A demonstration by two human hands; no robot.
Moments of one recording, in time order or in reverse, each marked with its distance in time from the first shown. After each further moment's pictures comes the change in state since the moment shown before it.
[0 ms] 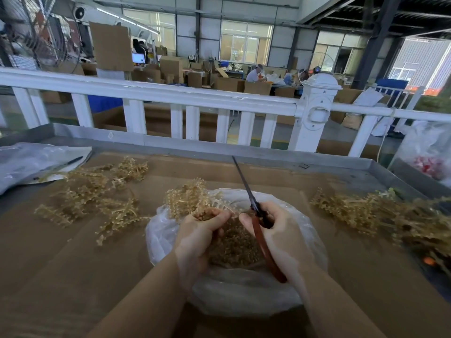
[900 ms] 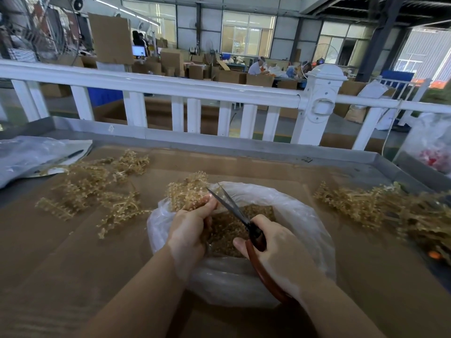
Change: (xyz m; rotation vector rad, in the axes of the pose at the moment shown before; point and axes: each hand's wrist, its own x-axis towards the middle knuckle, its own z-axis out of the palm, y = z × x) left_hand 0.004 0.008 -0.007 -0.161 0.141 -0.027; right_hand -0.023 0.012 -0.001 -0.479 -0.207 -0.141
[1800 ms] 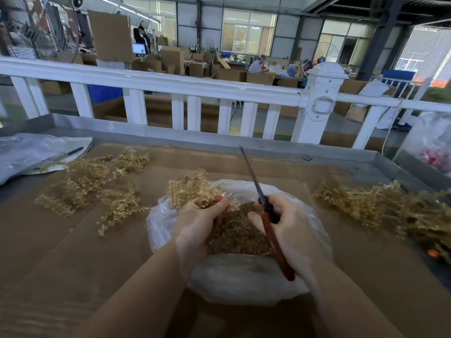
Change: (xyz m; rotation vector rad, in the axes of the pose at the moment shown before) left_hand -0.013 0.003 0.006 0.166 -0.100 0.024; right_hand 0.016 -0.005 -0.016 0.414 0.119 0.138
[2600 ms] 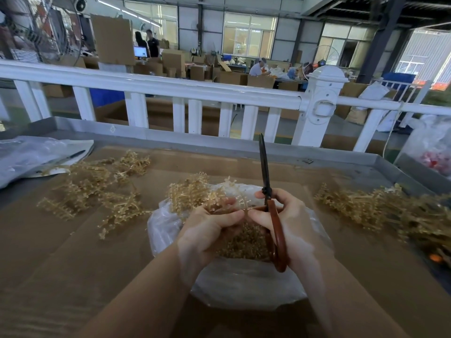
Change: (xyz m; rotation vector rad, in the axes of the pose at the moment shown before) left_hand -0.004 0.001 0.004 -0.117 -0.221 -0.064; right_hand 0.010 -0.020 0.000 0.335 0.075 0.216
